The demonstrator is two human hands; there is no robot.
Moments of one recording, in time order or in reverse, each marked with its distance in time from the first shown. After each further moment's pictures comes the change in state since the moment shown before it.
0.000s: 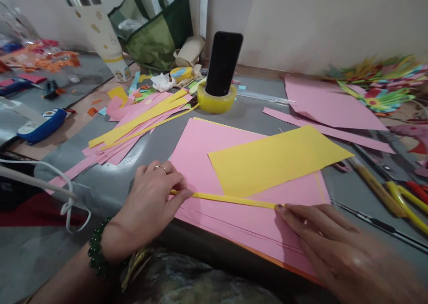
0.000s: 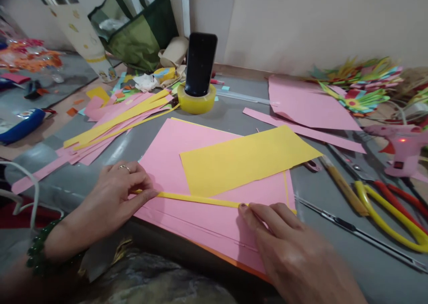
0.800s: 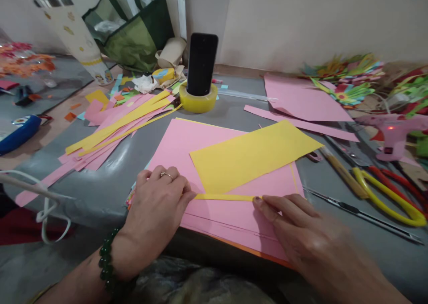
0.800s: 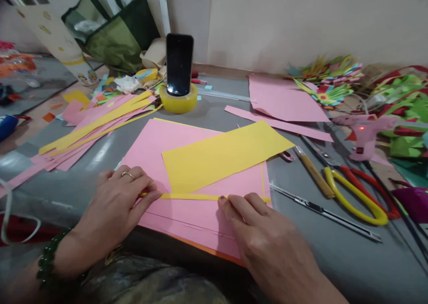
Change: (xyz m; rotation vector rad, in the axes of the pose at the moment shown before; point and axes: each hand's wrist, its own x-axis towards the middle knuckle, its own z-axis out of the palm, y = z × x) left_hand 0.003 0.041 0.015 0.221 0.056 0.091; right_hand 0.001 -0.007 -0.004 -0.002 -0.040 0.043
